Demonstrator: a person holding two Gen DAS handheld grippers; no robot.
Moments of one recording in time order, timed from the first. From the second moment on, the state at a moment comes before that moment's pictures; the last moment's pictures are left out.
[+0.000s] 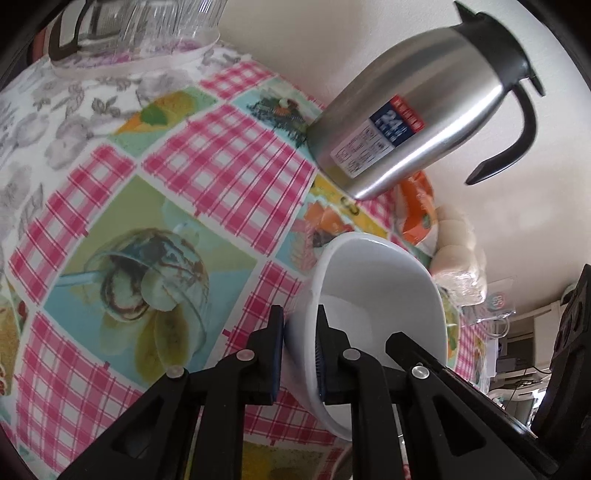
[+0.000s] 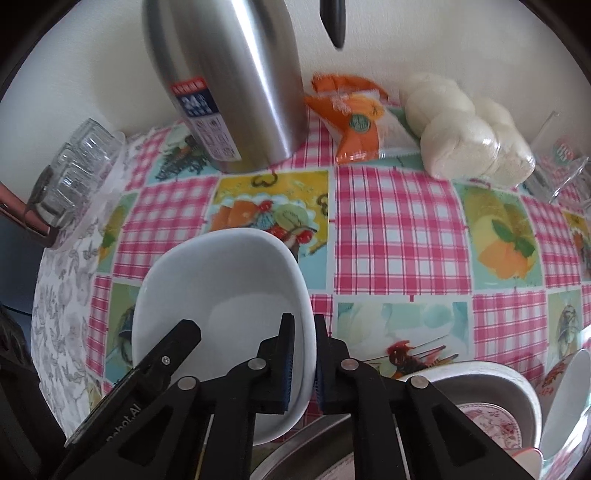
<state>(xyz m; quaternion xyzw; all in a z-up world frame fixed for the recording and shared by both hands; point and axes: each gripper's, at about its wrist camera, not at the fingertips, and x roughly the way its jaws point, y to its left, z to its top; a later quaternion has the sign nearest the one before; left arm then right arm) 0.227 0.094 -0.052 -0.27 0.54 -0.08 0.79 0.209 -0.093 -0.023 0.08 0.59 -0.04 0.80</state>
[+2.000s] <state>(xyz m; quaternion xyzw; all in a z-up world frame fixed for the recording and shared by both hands) 0.100 -0.067 0.125 -0.09 0.44 -0.20 0.87 0.020 -0.236 0.129 0.23 0.42 -0.08 0.87</state>
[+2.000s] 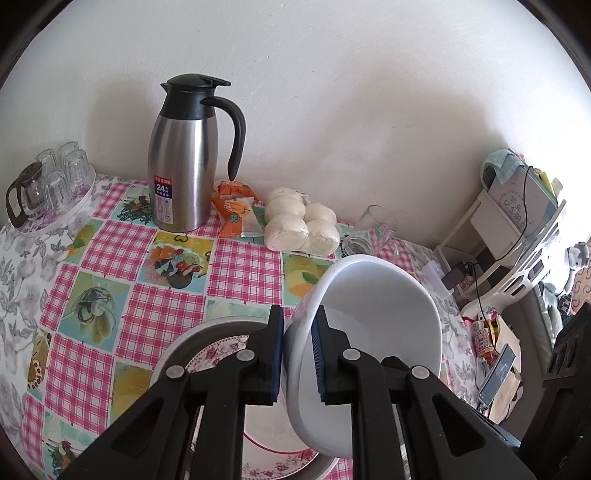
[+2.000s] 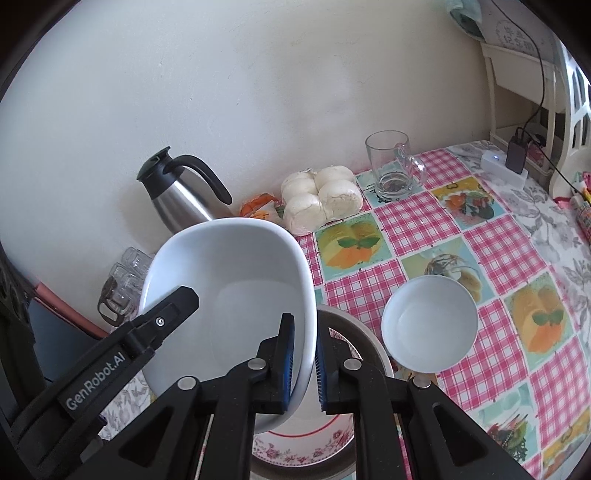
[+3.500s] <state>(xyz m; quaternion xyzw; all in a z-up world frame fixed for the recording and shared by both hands) 0.104 -0.060 0.062 -0.08 0.53 -0.16 0.83 0.022 -0.226 0.072 0.23 0.52 -0.09 0.82</state>
